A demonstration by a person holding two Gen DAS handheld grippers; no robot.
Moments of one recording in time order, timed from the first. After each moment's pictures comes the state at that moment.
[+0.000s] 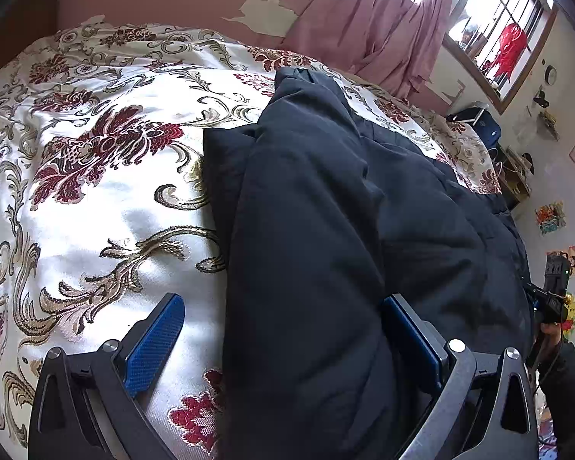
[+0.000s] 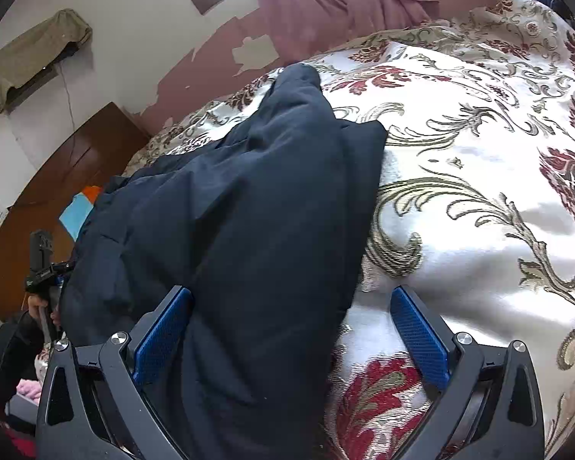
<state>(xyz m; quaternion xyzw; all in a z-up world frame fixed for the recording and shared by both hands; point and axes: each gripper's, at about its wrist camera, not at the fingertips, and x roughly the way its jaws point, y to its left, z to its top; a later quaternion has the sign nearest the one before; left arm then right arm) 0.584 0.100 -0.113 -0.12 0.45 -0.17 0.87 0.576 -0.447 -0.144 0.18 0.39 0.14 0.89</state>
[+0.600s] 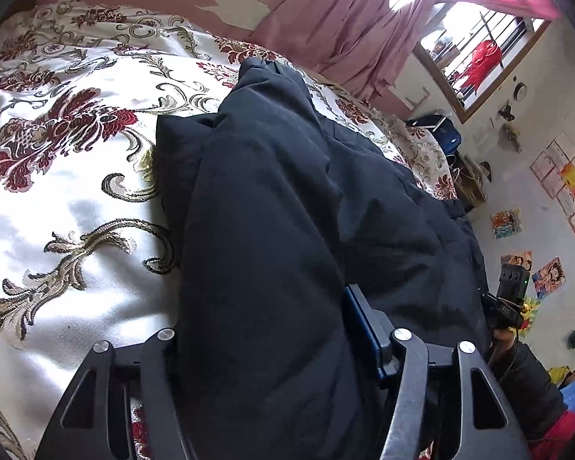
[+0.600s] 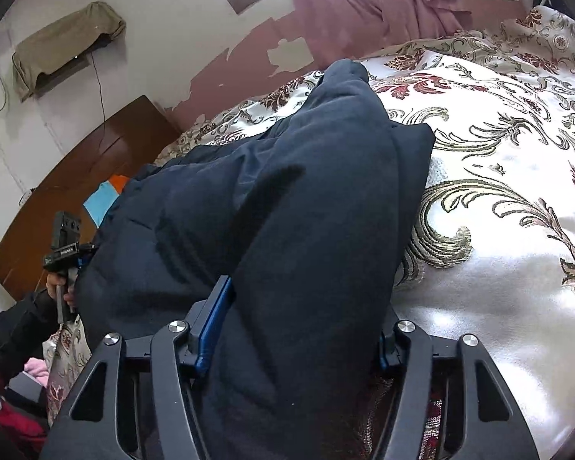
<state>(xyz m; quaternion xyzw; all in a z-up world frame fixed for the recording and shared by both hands) 0.591 0.097 -0.121 -0.18 0.45 -0.25 0.84 0.571 -0.433 -0.146 0.17 0.37 0.19 0.89</state>
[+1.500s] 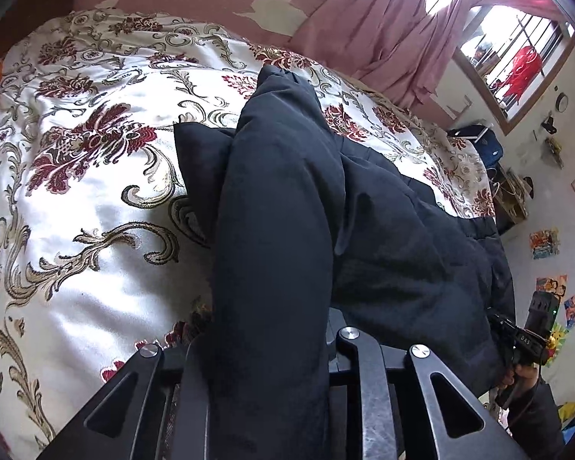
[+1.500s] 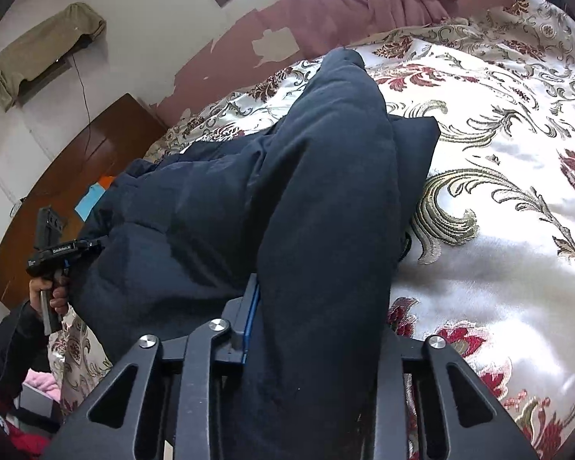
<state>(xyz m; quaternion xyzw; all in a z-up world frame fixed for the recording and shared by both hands) 0.575 0.072 -0.079 -0.17 0.47 -0.15 0.86 0.562 -0.416 -0.126 0.18 0.40 0.16 0.88</state>
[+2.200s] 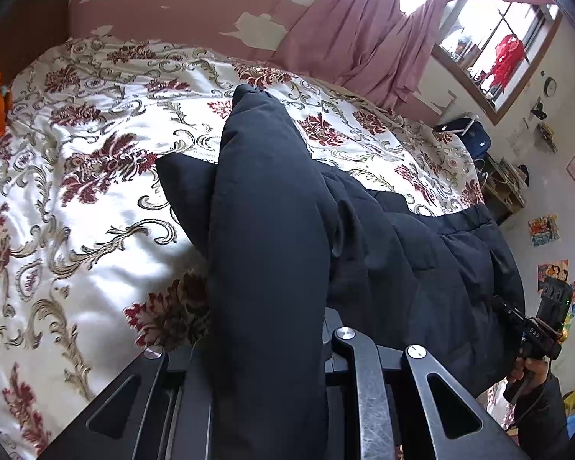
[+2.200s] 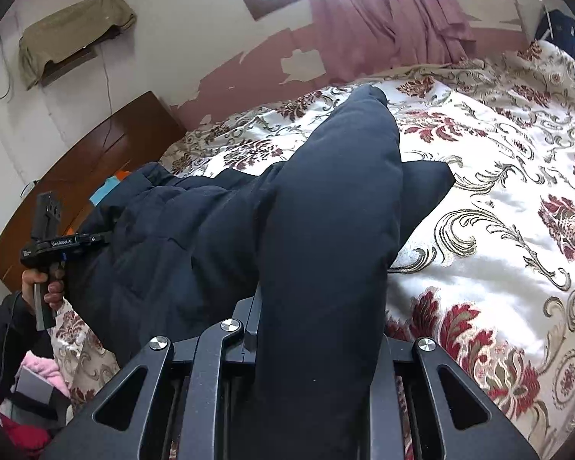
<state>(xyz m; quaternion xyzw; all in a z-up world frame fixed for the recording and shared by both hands) 0.513 0.065 -0.011 -0.13 0.45 -0.15 0.87 0.512 -0.387 -0.047 0.14 0.37 0.17 0.90</state>
